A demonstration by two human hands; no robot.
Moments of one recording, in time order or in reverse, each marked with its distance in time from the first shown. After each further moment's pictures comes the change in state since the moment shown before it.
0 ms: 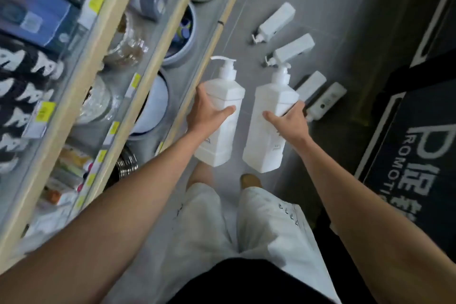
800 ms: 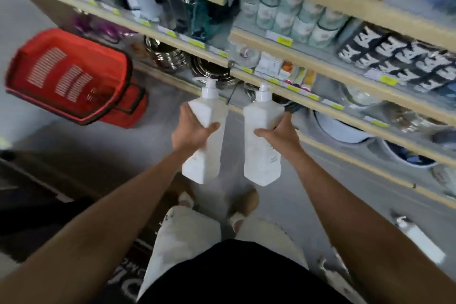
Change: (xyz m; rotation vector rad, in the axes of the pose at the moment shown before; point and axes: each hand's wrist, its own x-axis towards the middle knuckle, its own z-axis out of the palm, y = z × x) left_hand -0.531 -0.240 -0.042 -0.833 1.076 -0.961; right_hand -0.392 0.000 0.220 -1.033 -0.956 -0.917
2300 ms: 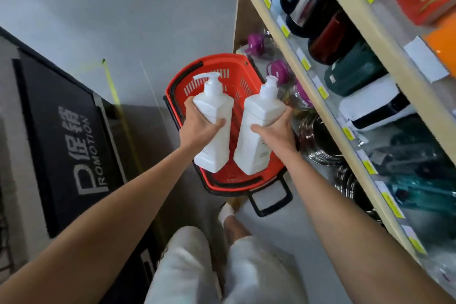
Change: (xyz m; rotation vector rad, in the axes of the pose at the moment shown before) left_hand 0.327 -0.328 -0.533 -0.317 0.576 -0.439; right_hand 0.117 -0.542 0.615 -0.290 -0.412 -0.446
